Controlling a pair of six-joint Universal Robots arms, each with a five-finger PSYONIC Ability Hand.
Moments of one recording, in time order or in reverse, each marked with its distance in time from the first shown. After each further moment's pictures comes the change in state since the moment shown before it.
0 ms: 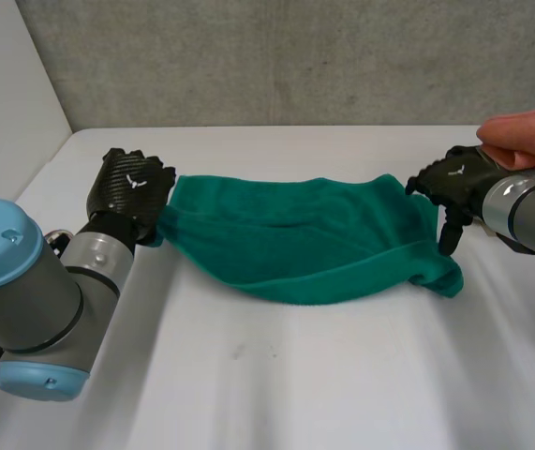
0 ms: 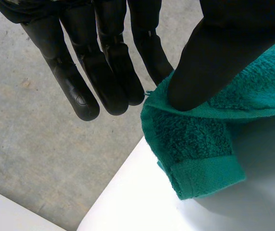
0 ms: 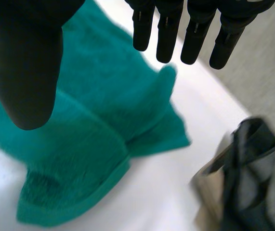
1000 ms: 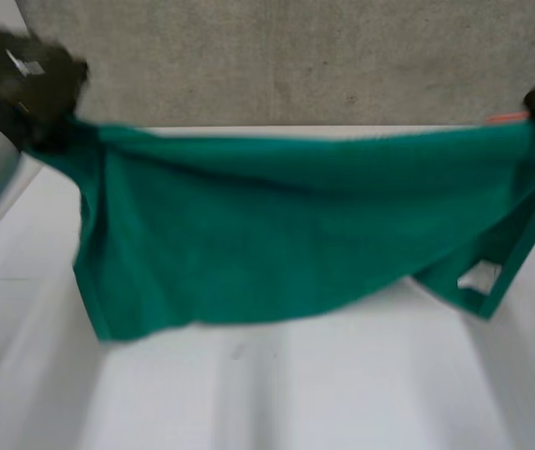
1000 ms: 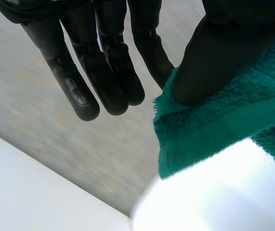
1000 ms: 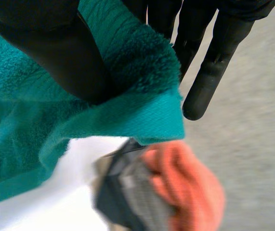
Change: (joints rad) left arm 0.121 0.217 0.323 -0.555 0.006 0.026; right arm -0.128 -0.492 0.107 0.203 -0.003 -0.188; left_hand 0.000 0.000 0.000 0.000 0.000; right_hand 0.739 0.803 0.844 0.864 0.827
